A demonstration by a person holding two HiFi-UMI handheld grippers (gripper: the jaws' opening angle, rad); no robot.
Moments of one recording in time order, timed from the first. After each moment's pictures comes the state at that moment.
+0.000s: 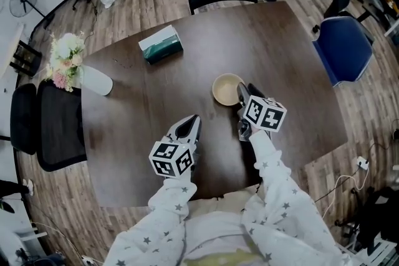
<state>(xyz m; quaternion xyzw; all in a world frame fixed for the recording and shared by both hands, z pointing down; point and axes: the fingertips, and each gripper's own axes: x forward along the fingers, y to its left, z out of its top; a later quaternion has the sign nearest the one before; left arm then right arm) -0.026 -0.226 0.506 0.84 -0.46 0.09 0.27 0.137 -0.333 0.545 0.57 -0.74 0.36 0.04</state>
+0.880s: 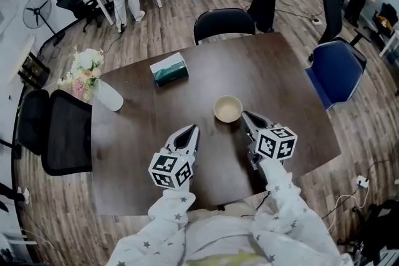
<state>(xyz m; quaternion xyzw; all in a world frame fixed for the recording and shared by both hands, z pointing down) -0.031 -0.213 0.431 0.86 -0.48 0.05 0.17 0.123 -0.262 0.461 0.45 -0.85 0.28 0.03</state>
